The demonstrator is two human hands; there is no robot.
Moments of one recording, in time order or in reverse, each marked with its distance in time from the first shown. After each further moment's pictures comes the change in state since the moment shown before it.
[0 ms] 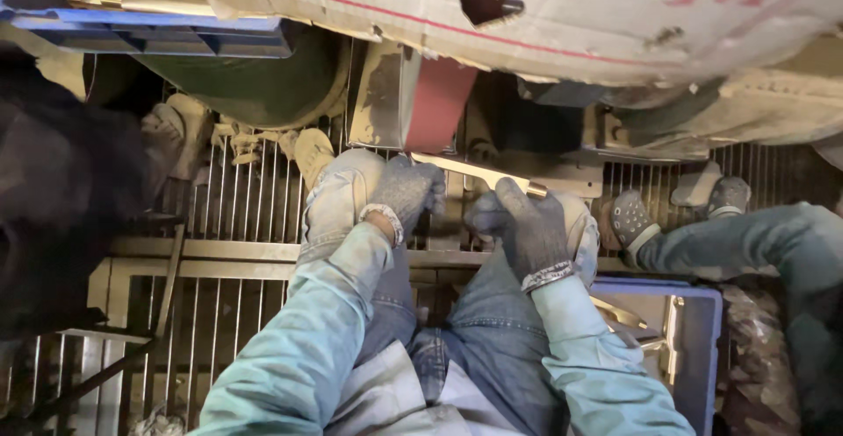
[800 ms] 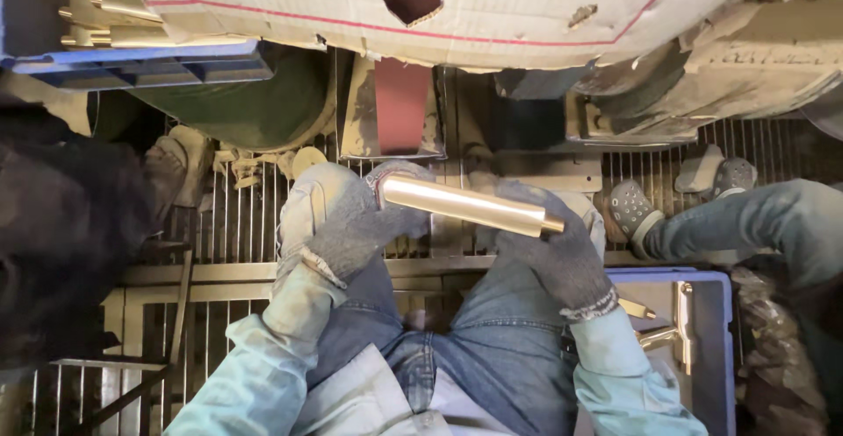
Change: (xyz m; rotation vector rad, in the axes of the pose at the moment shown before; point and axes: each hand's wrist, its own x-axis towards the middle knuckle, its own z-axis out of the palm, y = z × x) left_hand -0.088 0.047 -0.012 0.265 -0.360 0.300; right_hand -0.040 -0.021 -0.054 -0.424 -0.247 -0.314
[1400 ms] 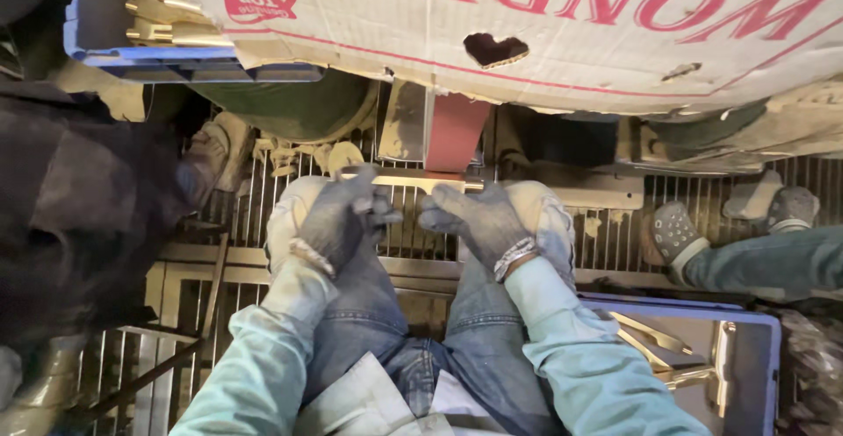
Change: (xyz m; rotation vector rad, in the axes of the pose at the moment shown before) left_hand -0.007 -0.036 -0.082 -0.537 0.466 -0.278; right_hand 0.101 0.017 0.111 0.614 -0.156 0.472
